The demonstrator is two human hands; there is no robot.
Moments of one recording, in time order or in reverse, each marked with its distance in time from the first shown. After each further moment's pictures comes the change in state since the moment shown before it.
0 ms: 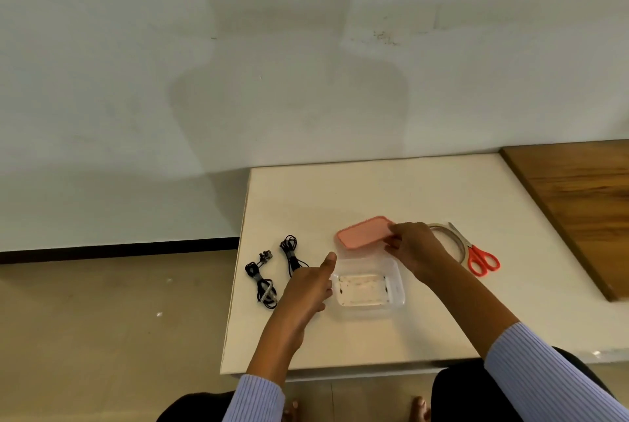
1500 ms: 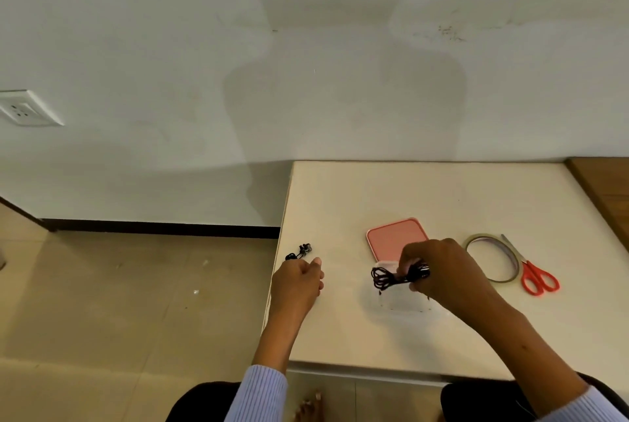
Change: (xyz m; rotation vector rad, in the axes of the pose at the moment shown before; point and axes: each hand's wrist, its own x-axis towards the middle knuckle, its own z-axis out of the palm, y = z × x) left_hand -0.004 -0.010 -0.055 0.140 0.383 0.085; right_hand -0.060 0.004 0.011 -1.395 -0.244 -0.665
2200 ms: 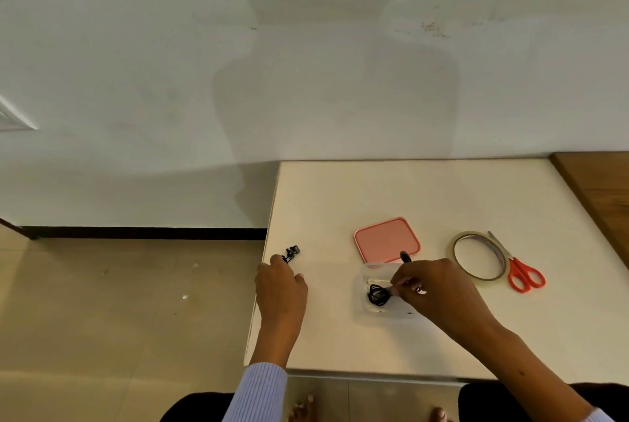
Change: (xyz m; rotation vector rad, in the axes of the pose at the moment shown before) left_hand 0.024 -0.018 0.019 0.514 0.249 0.117; right_hand -0.013 0.024 0.025 0.088 0.069 -0.008
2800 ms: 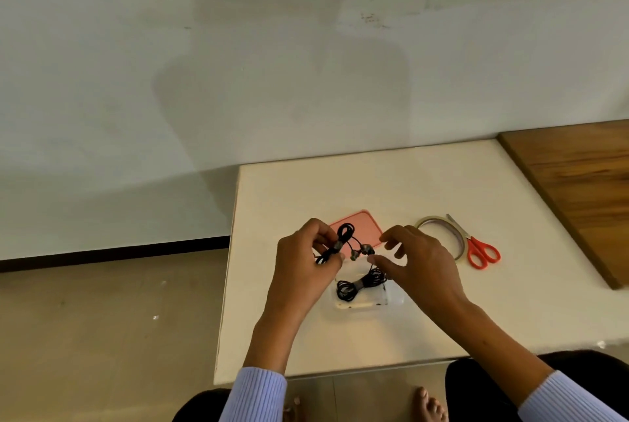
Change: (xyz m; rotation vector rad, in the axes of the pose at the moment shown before) left_hand -0.030 0.074 -0.016 -0.405 -0.180 0.619; right_hand 0.003 0.018 -0.008 0.017 0.262 0.114
